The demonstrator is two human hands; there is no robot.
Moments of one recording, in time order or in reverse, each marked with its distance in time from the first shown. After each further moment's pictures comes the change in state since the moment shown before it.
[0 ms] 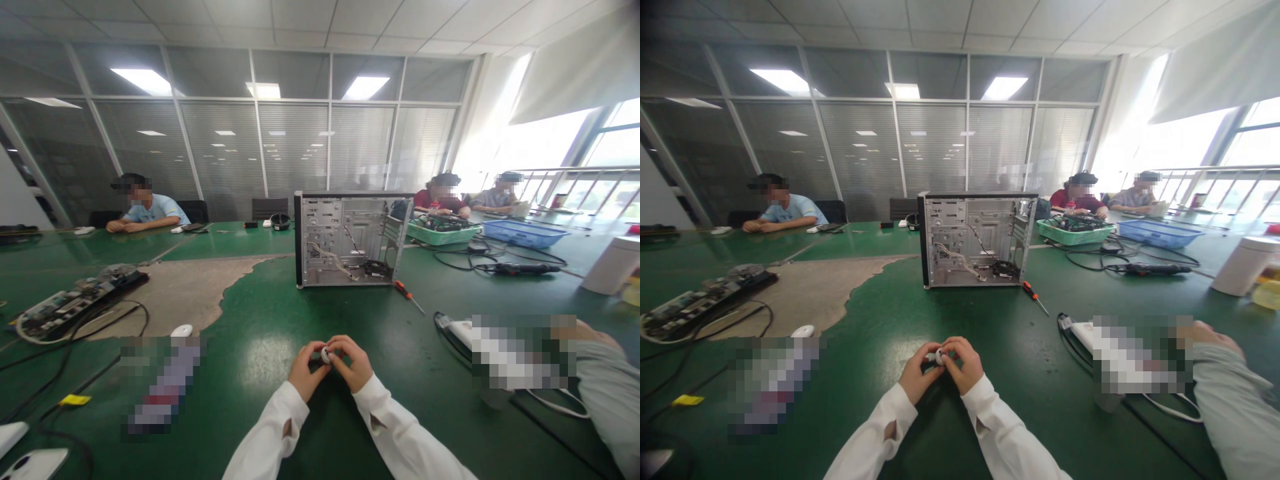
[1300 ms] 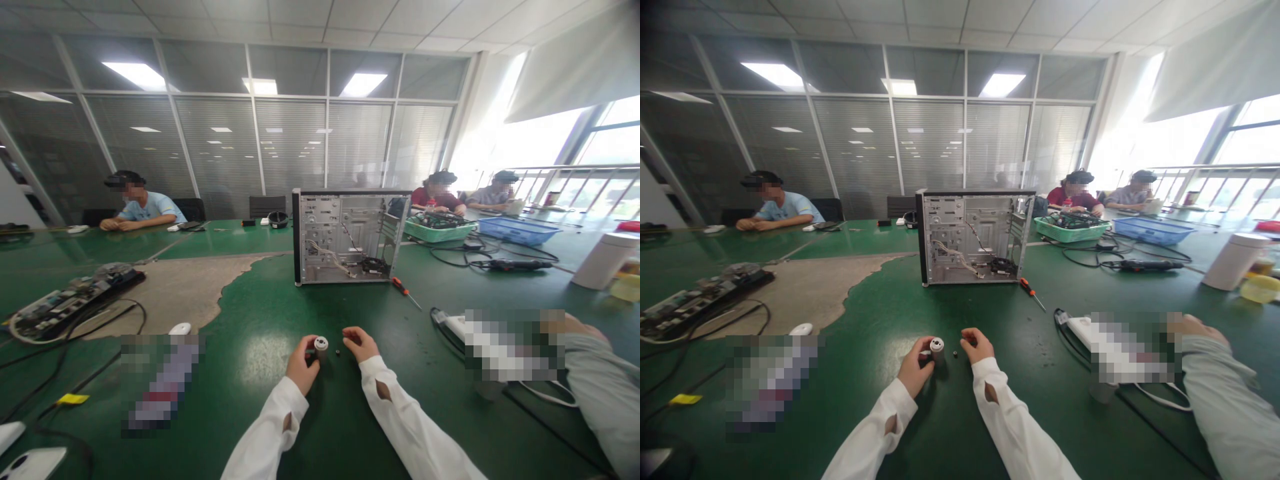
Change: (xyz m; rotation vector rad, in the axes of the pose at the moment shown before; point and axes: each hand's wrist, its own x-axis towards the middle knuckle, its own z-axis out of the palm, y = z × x) left_hand 0.002 -0.005 0.003 -0.061 0.103 -0.082; right_hand -0.002 0.077 -0.007 -0.055 0.208 0.466
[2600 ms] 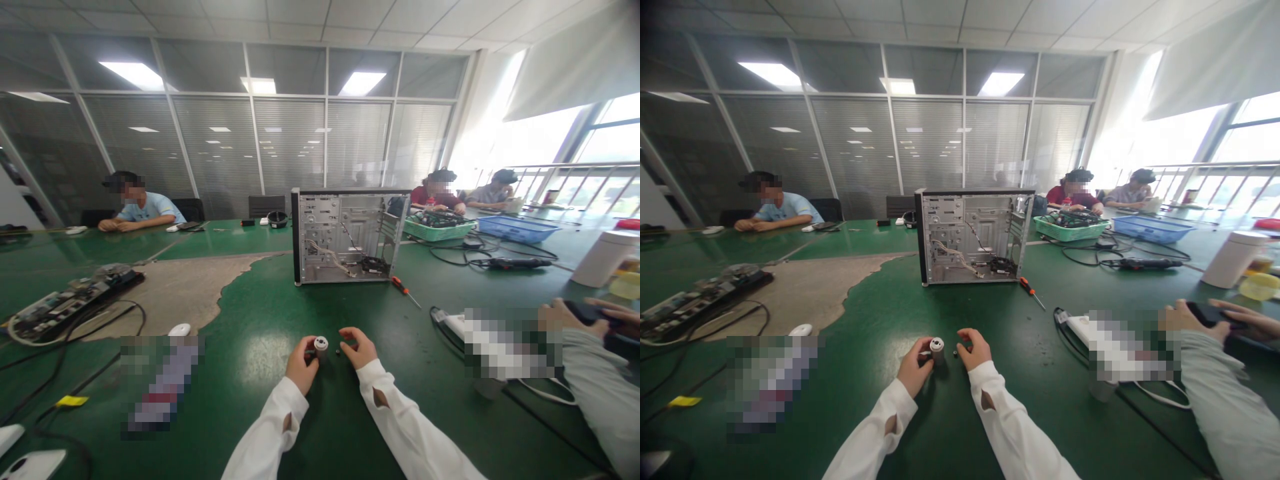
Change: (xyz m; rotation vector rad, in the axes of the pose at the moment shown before) left_hand 0.002 -0.002 0.000 -0.039 0.017 -0.037; right_hand -0.011 -0.029 -0.006 -0.101 -0.077 -0.096
